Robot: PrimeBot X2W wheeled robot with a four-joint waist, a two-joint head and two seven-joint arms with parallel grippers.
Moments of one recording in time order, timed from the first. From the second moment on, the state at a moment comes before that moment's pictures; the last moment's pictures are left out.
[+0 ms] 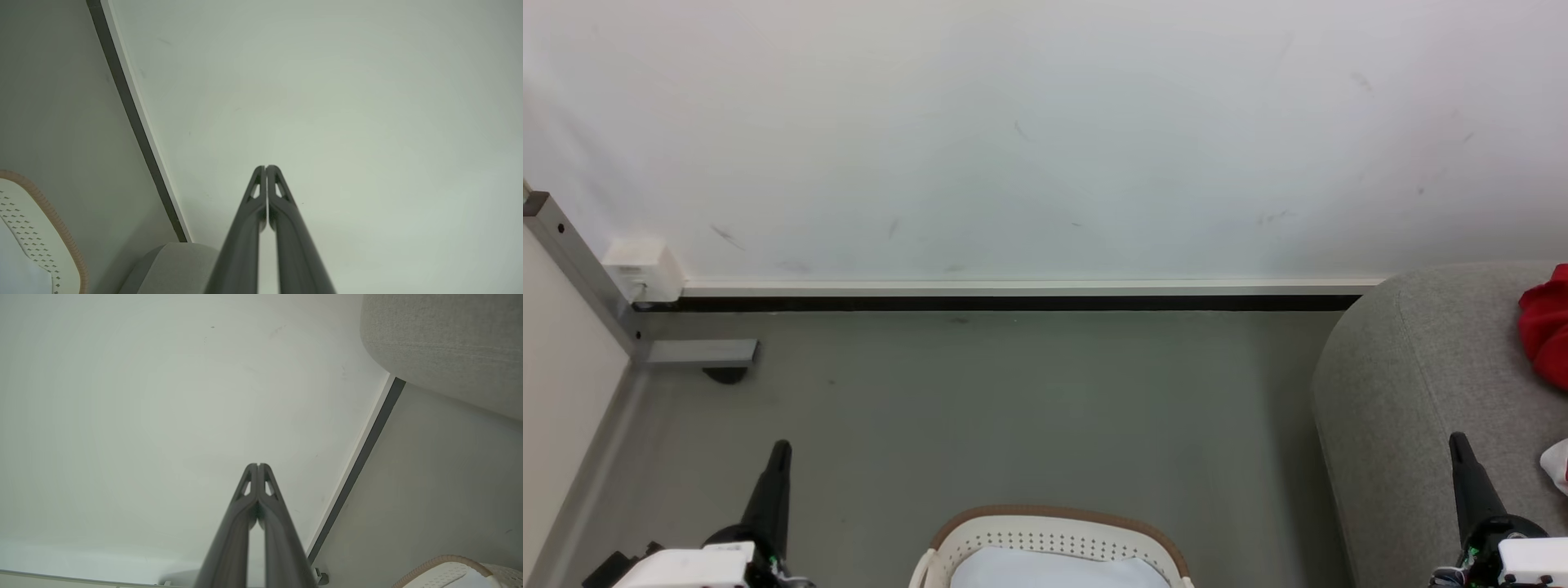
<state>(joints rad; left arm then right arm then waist) -0.10 0.05 0.11 0.25 -1.53 -0.12 0.10 -0.10 -0.09 -0.06 0.24 1.57 0.13 0.06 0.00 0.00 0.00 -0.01</state>
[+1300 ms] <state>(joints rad) -0.11 0.05 0.12 0.25 -1.60 -0.13 0.11 -0.10 -0.07 -0.08 0.25 1.64 0.13 0.09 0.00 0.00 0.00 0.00</state>
